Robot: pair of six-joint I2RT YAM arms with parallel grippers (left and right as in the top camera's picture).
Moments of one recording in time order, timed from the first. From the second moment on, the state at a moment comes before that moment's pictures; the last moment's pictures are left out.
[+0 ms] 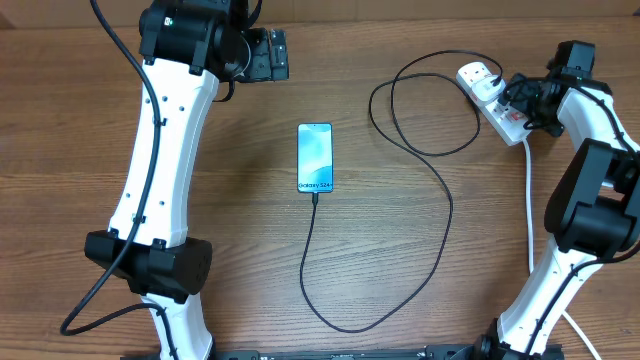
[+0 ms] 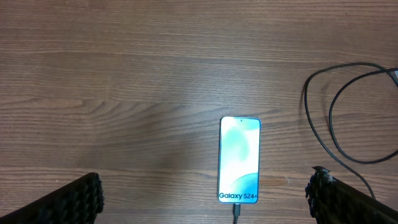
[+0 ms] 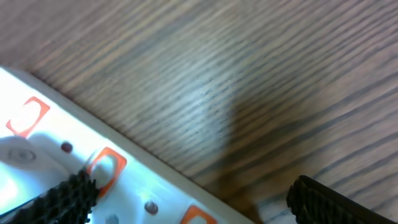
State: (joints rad) left arm -0.27 2.02 2.40 -1.43 -0.07 -0.34; right arm -0.30 2.25 1.71 -0.58 -0.04 0.27
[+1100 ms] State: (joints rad) left arm -0.27 2.02 2.40 -1.43 -0.07 -0.34; right arm -0.21 1.45 1.70 -1.28 -0.10 0.28
